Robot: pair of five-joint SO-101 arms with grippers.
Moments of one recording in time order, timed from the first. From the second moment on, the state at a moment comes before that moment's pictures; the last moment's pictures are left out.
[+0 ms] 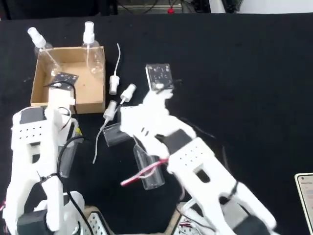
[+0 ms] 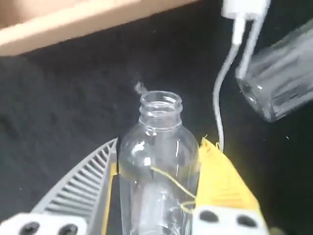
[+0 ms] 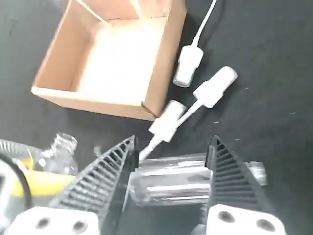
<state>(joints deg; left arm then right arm) -17.4 -30.2 41.3 70.8 -25.7 -36.1 -31.9 48.0 33.0 -30.0</state>
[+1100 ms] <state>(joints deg) -18.2 -31.3 46.9 68.3 -22.4 -30.6 35.3 -15.0 35.4 -50.2</state>
